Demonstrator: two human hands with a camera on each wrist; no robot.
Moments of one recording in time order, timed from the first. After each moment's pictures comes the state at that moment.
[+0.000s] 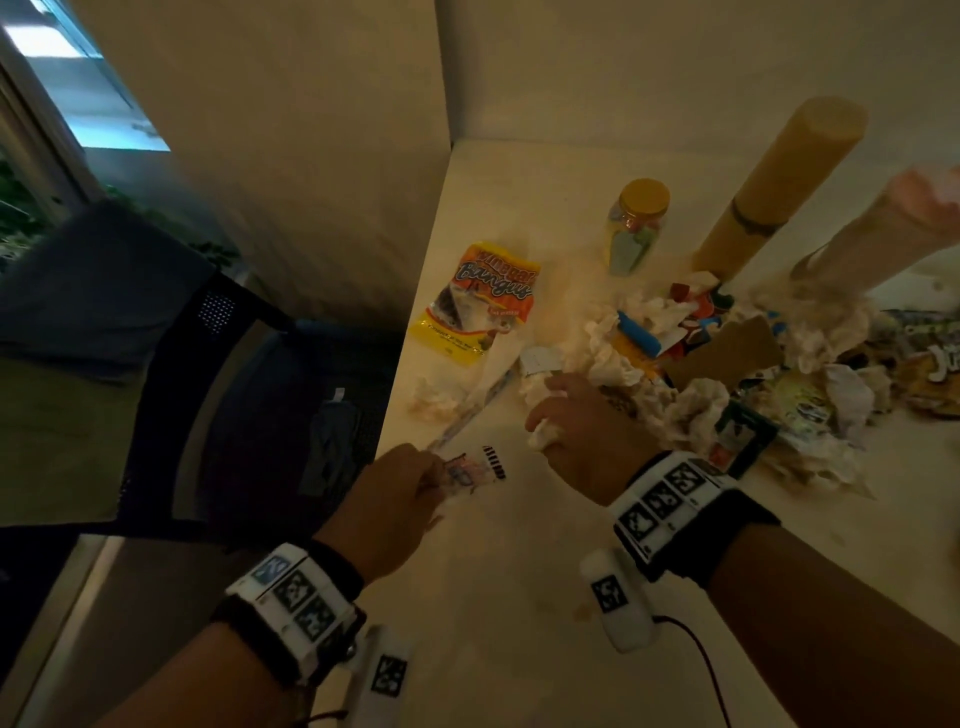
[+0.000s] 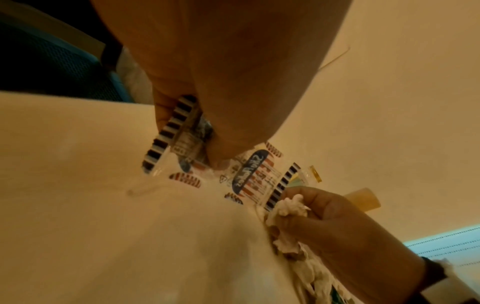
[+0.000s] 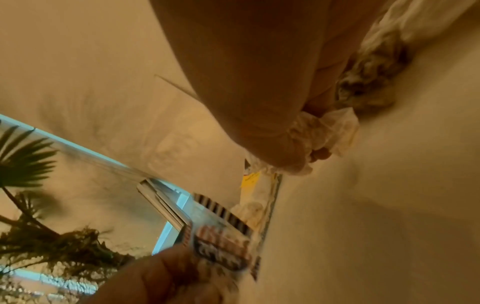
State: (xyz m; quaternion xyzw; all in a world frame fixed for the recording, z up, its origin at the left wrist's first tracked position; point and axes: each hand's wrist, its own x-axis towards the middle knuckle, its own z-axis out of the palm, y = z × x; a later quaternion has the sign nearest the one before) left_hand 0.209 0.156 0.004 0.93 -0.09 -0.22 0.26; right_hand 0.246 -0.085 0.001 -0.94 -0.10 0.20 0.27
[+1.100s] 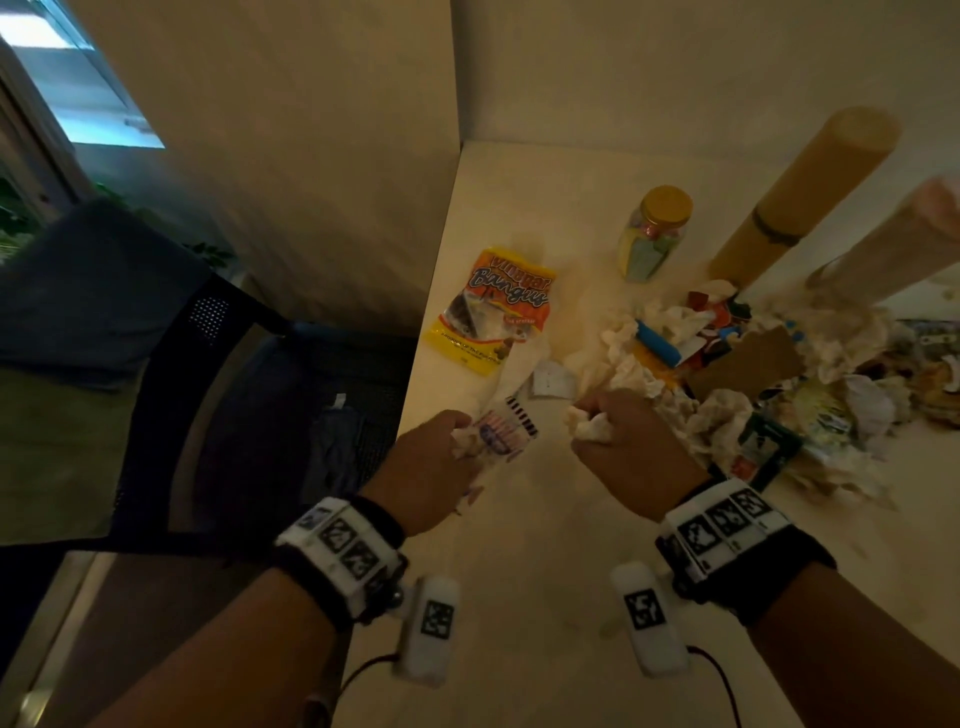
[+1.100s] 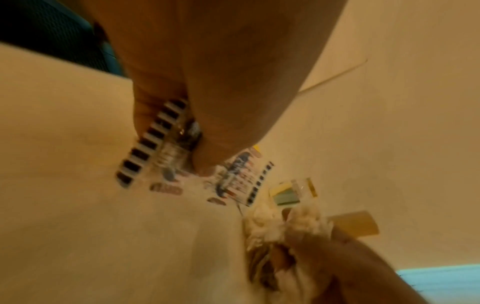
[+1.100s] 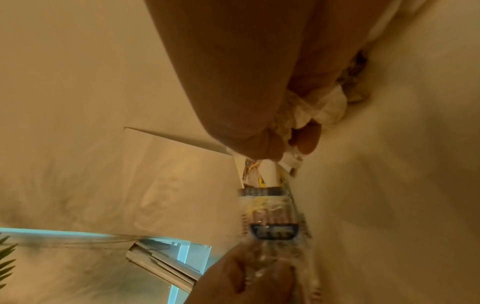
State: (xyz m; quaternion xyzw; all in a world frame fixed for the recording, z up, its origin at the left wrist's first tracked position) left_hand 0.257 0.147 0.006 0.89 -0.02 -0.30 0.34; right_hand 0.246 -0.087 0.005 -0.91 0.03 0.13 0.41
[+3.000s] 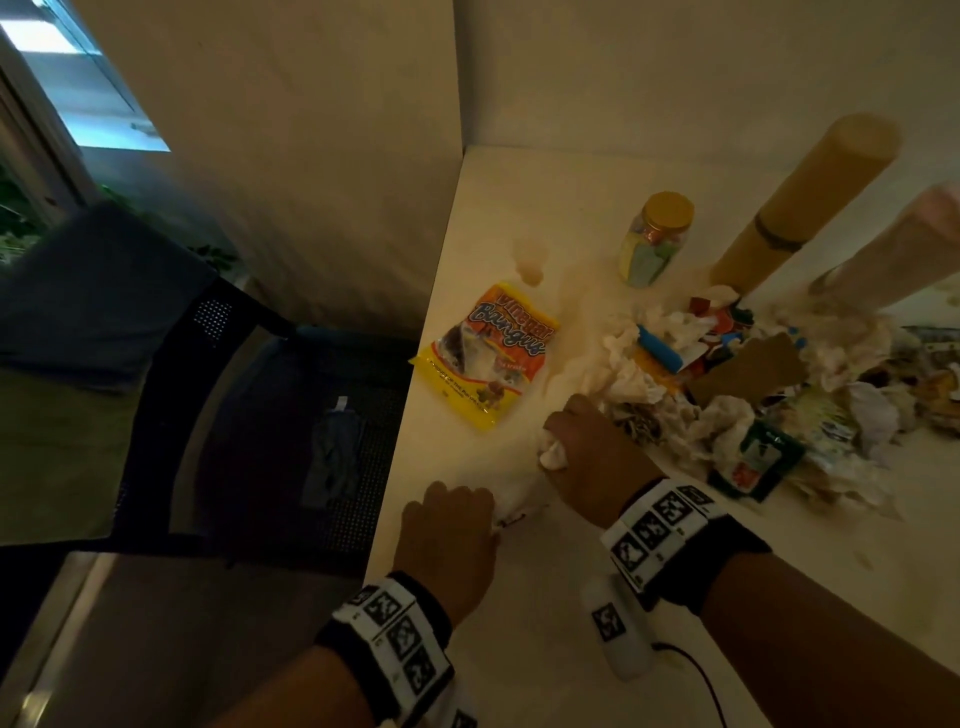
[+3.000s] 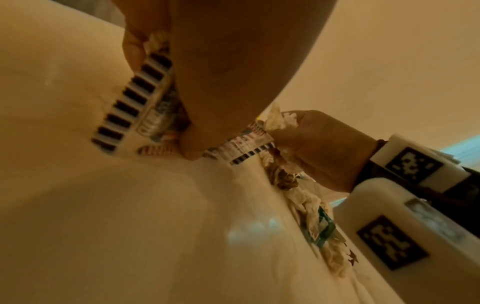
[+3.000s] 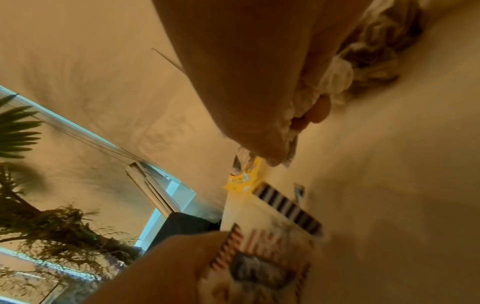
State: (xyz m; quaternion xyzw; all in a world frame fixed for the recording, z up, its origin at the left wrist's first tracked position) left_hand 0.193 0.123 -0.027 0.96 -0.12 -0.25 0.06; right_hand 0.251 -0.065 -0.025 -0.96 -0.10 0.13 0.22
